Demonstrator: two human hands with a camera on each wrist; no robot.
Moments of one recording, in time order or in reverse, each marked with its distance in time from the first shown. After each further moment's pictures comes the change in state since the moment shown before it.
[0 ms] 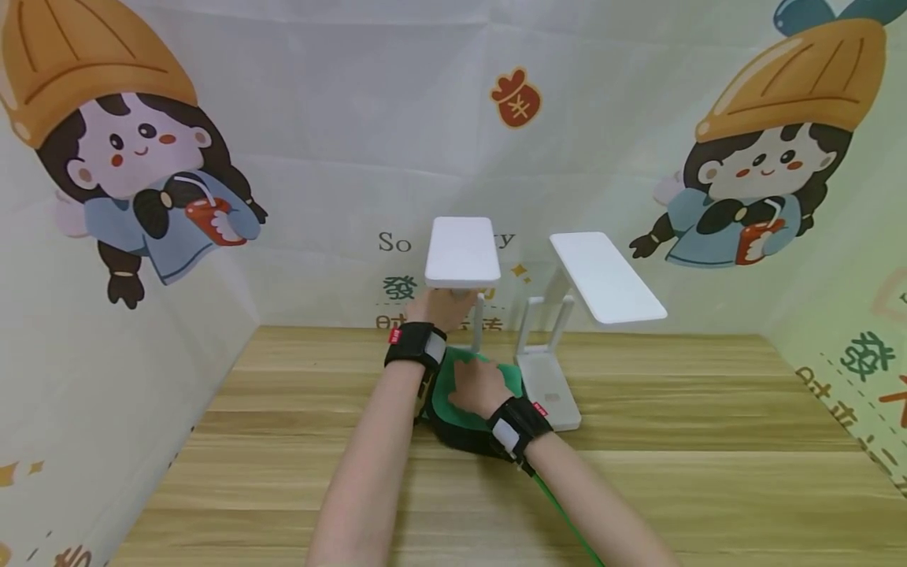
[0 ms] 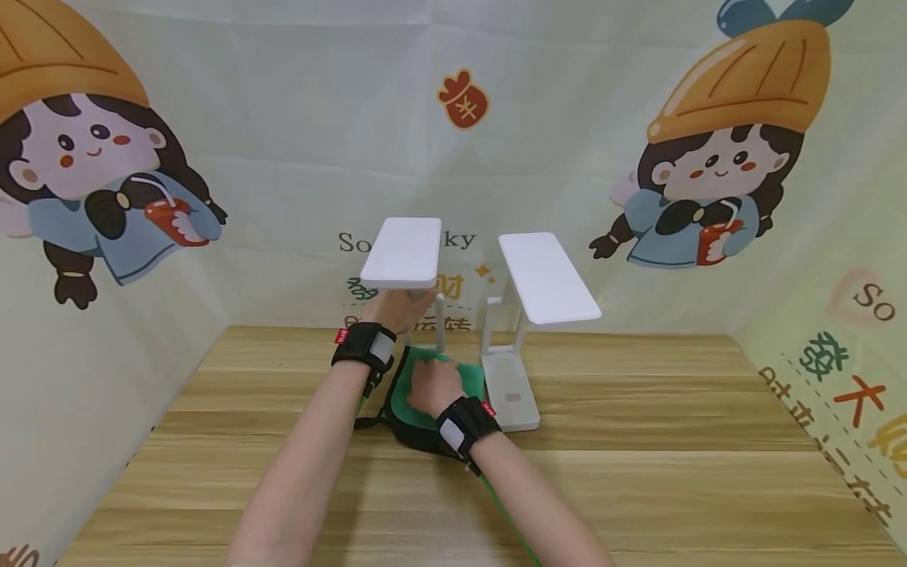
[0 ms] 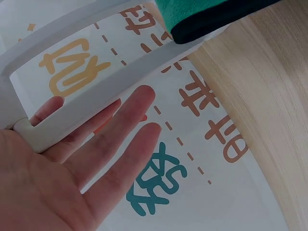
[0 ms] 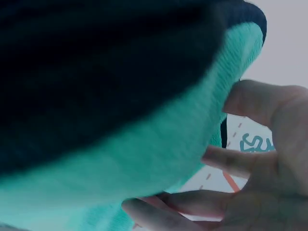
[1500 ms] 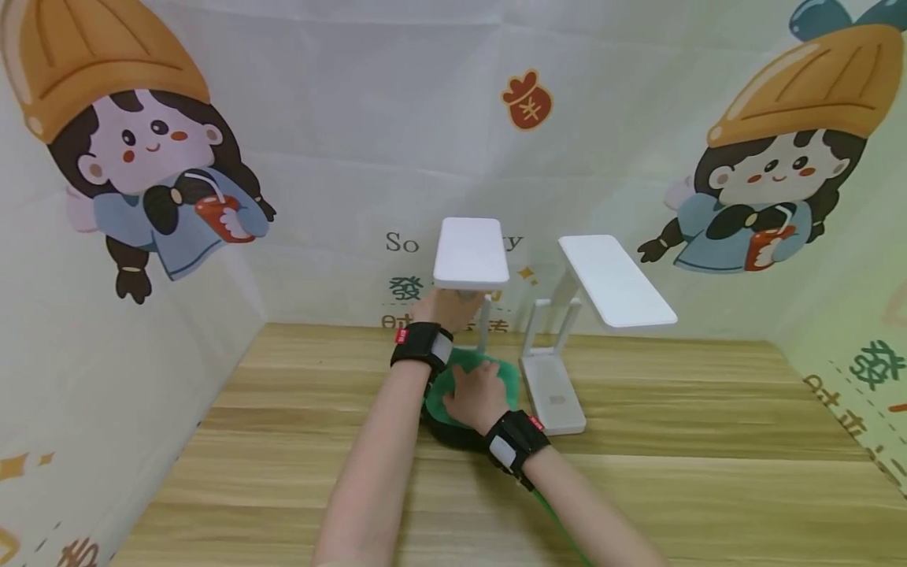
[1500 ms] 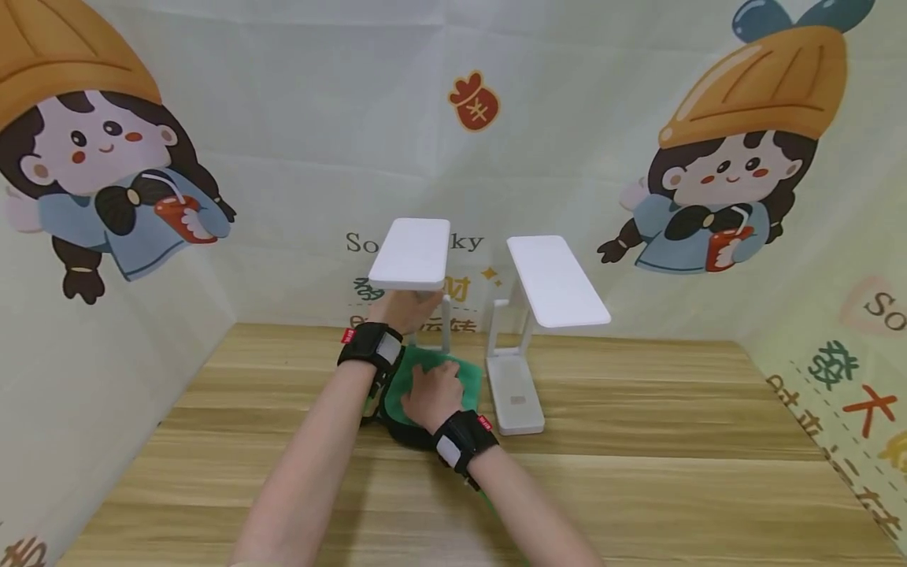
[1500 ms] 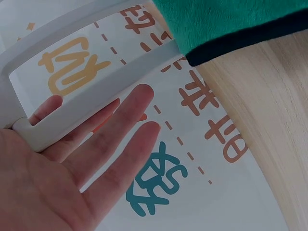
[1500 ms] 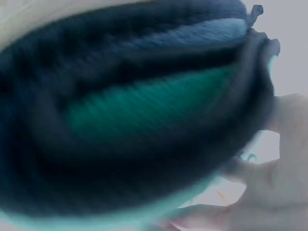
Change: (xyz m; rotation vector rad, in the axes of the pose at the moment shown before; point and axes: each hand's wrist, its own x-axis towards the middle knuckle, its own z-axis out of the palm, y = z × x) left_hand 0.002 -0.001 -0.001 -0.023 -0.016 -0.010; right_hand -0.007 -0.016 0.018 -0.111 0.157 0.091
